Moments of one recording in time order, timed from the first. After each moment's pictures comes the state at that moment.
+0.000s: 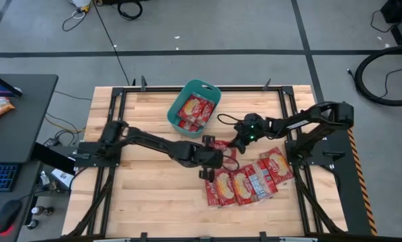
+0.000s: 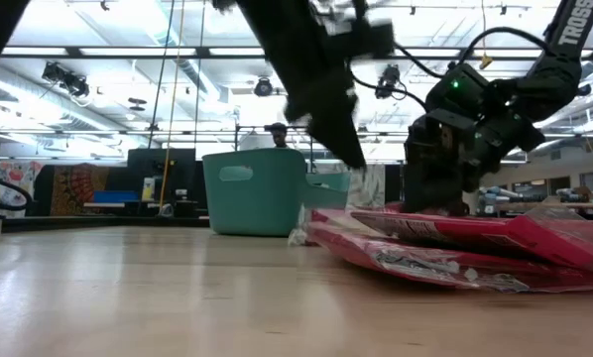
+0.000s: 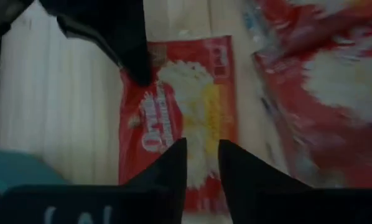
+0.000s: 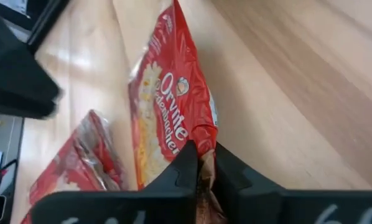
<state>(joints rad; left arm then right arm) -0.20 2.04 1.57 -0.52 -0.41 0.11 -0.31 1.47 0.36 0.45 -0.41 0.52</state>
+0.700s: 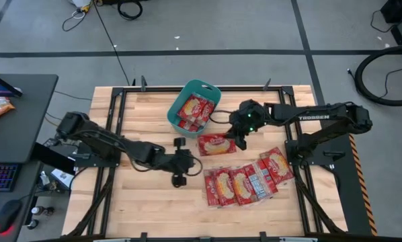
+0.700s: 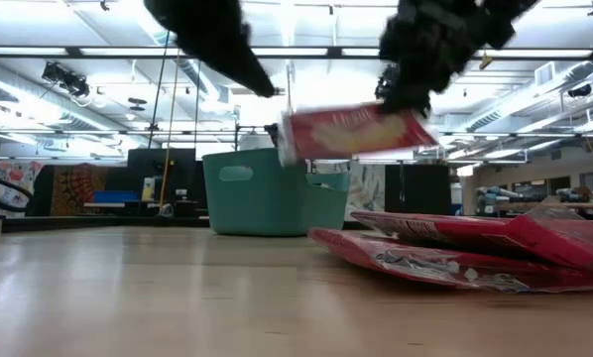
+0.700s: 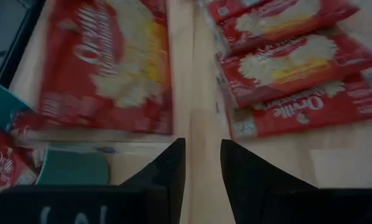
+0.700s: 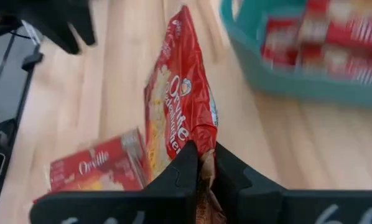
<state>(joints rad) -0.34 1.56 1.09 -0.33 -0.45 -0.10 -0.20 1.26 0.87 -0.34 -0.28 0.16</state>
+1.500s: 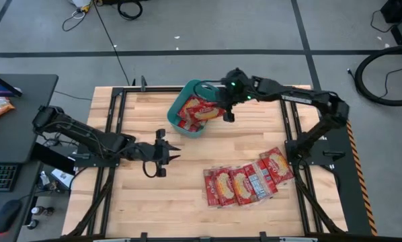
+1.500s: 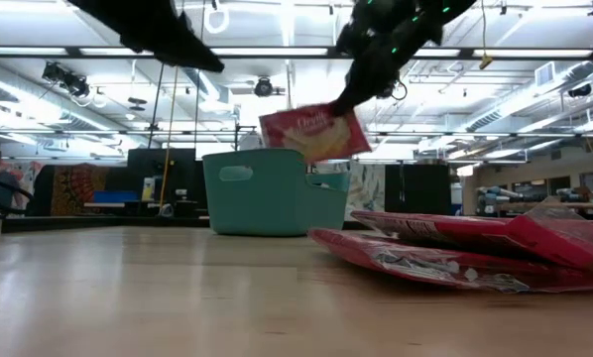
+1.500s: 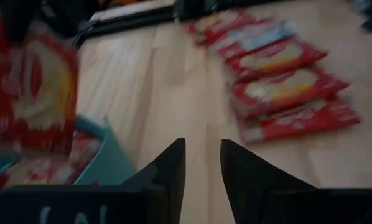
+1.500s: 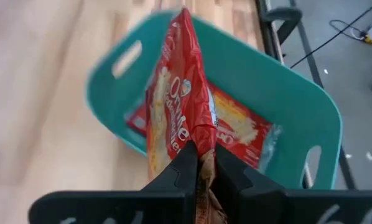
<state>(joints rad) -0.32 1.15 0.71 -0.07 -0.44 -0.01 -0.45 1.55 1.30 -0.49 -0.21 -0.47</state>
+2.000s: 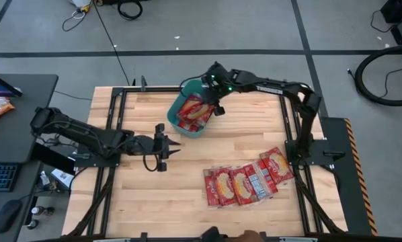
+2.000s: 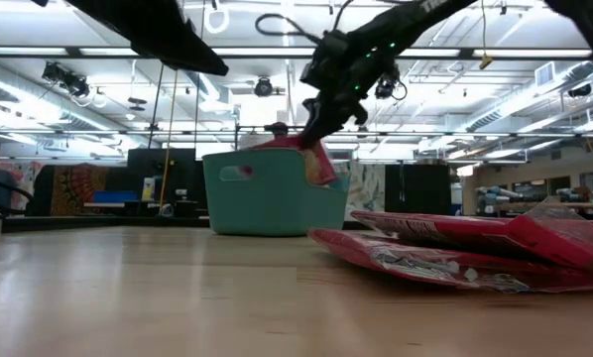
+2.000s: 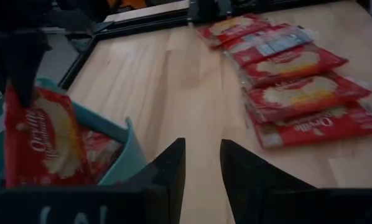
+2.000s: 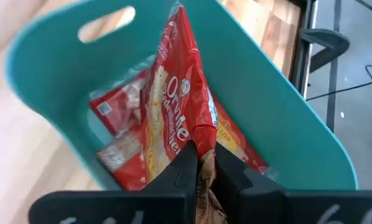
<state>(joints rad) -0.25 1.11 0.69 -0.06 -0.40 0.01 -0.51 1.88 1.59 -0.57 -0.34 -0.85</state>
